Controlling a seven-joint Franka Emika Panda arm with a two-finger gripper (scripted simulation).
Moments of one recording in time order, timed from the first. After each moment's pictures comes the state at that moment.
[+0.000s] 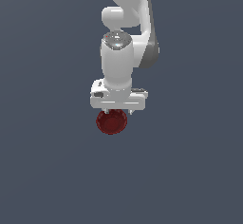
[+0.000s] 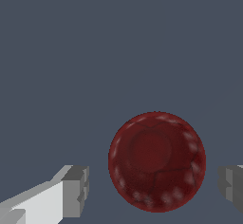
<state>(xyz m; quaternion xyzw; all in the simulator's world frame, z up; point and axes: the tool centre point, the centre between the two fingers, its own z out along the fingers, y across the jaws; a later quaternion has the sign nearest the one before) 0.019 -0.013 0.187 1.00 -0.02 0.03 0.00</state>
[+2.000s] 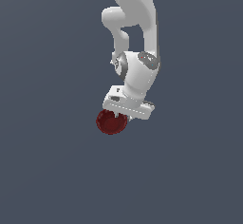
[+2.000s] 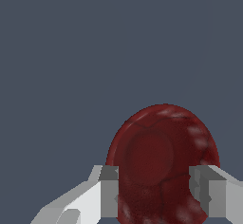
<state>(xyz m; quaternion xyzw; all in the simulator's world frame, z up) 0.008 0.006 0.128 0.99 -0.07 0.06 0.13</state>
